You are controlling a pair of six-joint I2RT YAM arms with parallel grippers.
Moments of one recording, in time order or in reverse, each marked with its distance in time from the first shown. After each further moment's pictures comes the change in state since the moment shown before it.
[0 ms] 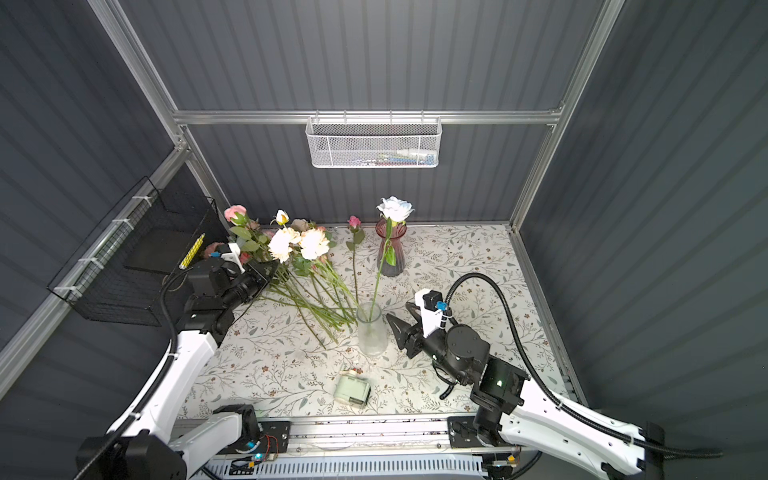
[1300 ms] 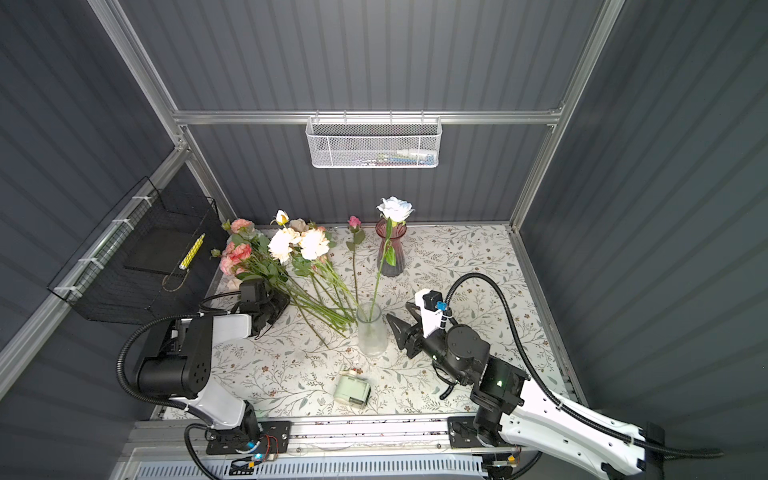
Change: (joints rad) left arm -0.001 0.626 -0.238 0.439 -0.217 -0.121; right arm 0.000 0.002 0.001 -0.001 0.000 0.000
